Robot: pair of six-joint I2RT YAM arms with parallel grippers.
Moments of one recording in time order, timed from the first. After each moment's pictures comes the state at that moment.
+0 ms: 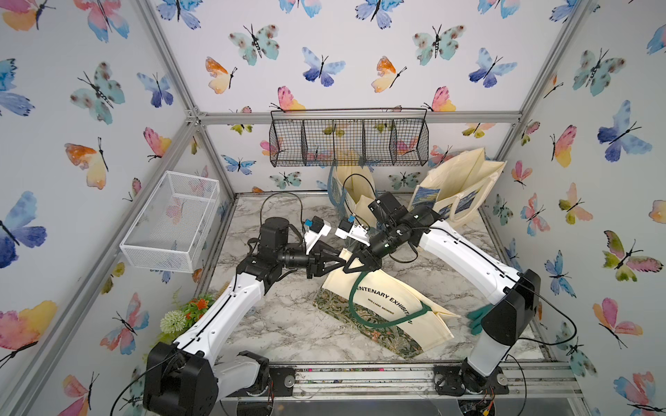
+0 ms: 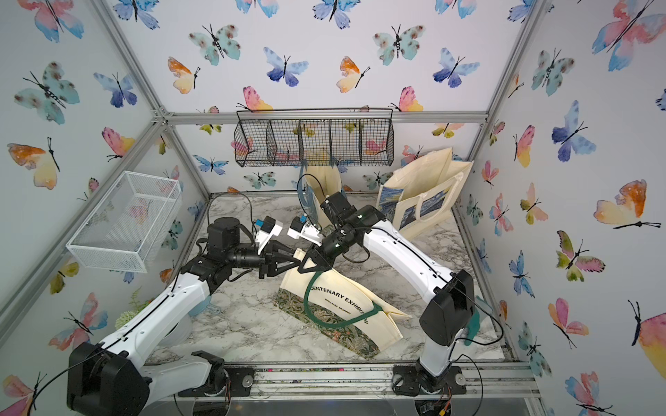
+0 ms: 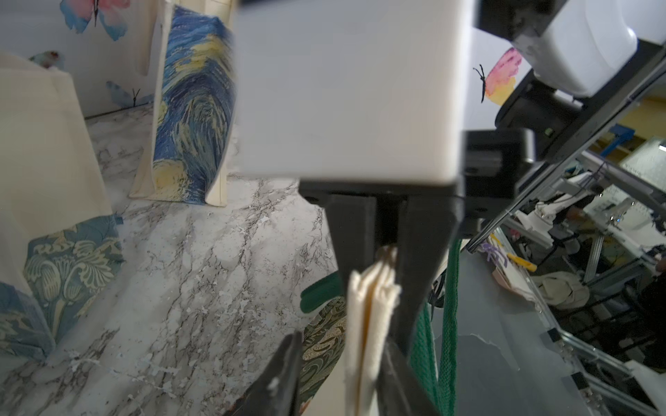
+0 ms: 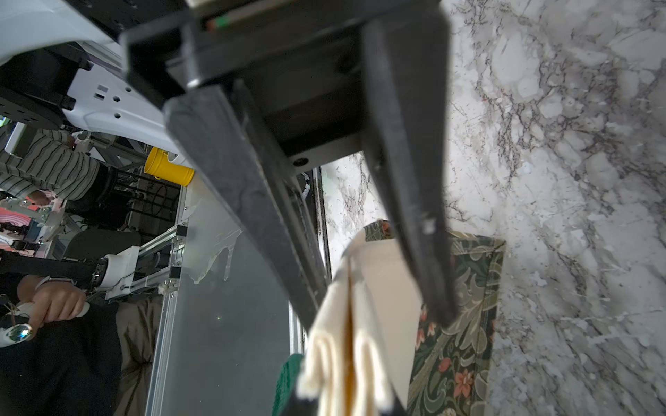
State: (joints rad) left arm -0.36 1.19 0.90 -0.16 1.11 -0.02; right arm 0.77 1.75 1.76 -1.09 -0.84 -0.27
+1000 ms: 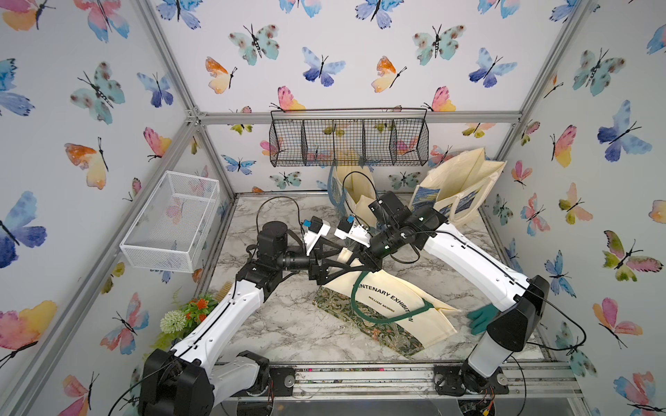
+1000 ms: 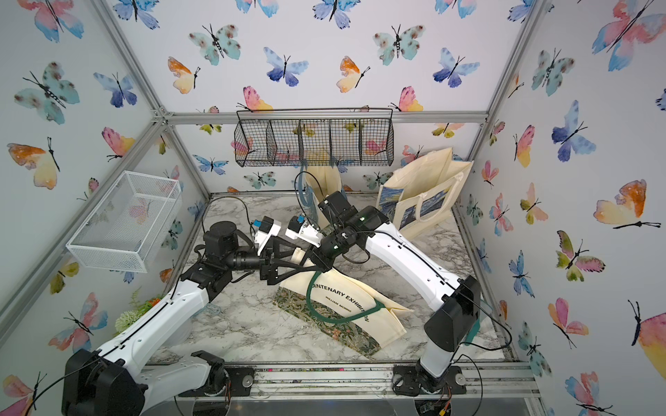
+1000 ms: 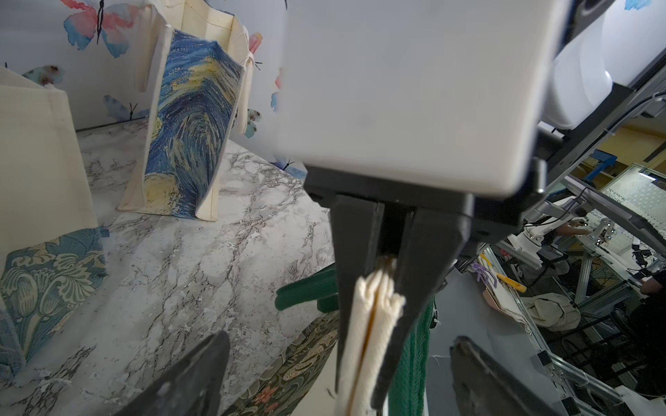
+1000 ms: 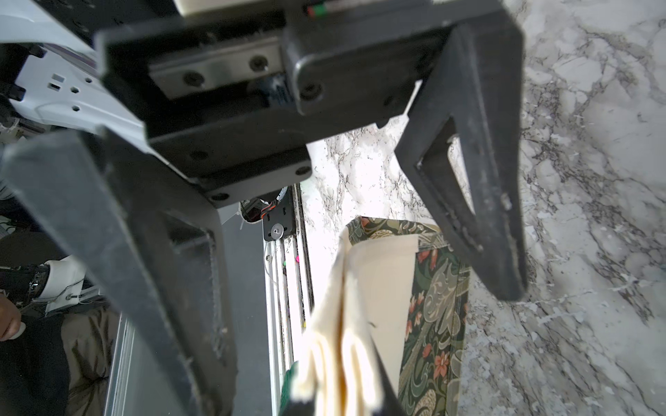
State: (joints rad) left arm -0.38 1.14 0.84 0.02 1.09 -0.18; right arm 0.80 1.71 1.78 -1.08 -0.73 -0.26
